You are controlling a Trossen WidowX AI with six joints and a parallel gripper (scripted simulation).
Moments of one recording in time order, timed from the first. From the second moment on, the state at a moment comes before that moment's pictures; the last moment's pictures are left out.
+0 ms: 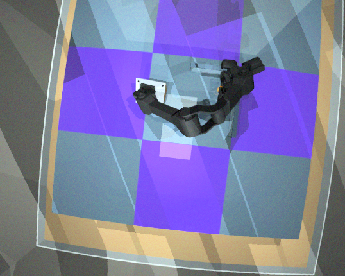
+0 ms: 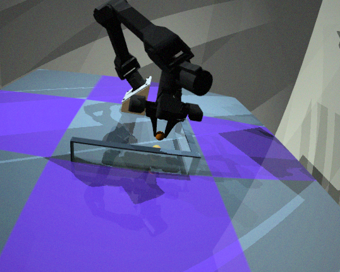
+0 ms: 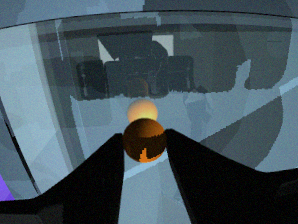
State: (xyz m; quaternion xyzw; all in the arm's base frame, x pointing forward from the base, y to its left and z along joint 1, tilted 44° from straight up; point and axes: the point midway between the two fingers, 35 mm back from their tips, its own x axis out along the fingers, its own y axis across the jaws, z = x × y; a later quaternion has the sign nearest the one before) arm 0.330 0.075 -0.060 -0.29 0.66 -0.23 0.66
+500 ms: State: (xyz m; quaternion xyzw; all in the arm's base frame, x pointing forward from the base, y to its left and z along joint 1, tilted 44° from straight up) arm 0.329 0.049 -0.087 -0.29 0.66 -0.23 0.66
